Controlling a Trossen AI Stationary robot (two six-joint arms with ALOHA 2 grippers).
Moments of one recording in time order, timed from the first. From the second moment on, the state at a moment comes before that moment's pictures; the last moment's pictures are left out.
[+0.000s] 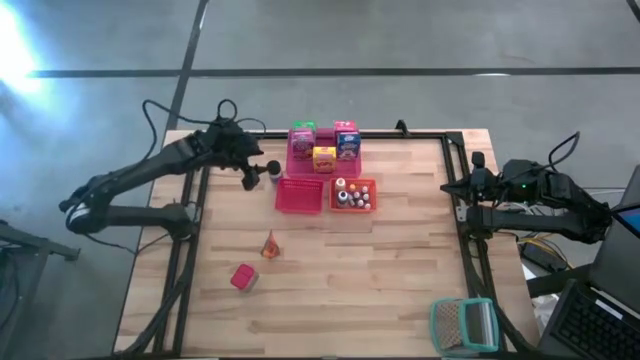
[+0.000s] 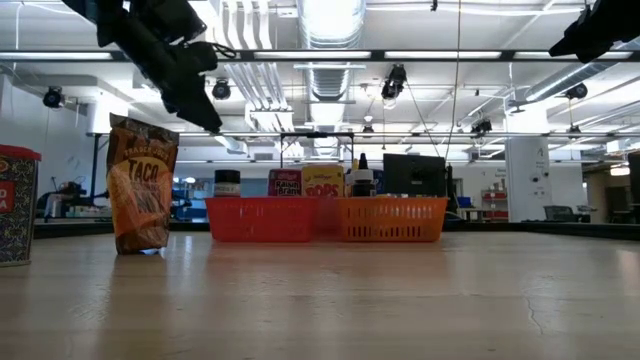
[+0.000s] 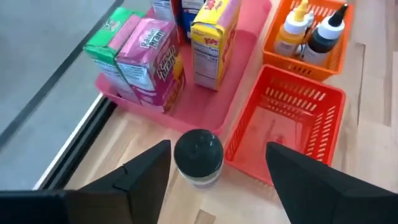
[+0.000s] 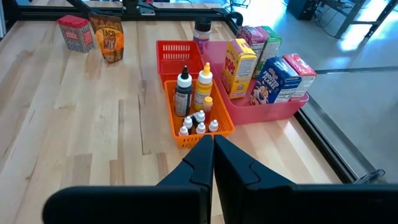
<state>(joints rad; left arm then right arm) 0.64 1.01 0.84 -0.53 0.13 0.21 -0.16 0.27 0.76 -0.95 0.09 -0.04</state>
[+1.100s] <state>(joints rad) 0.64 1.34 0.85 -0.42 0.10 0.23 -0.16 0.27 0.76 -0.95 0.09 -0.04</state>
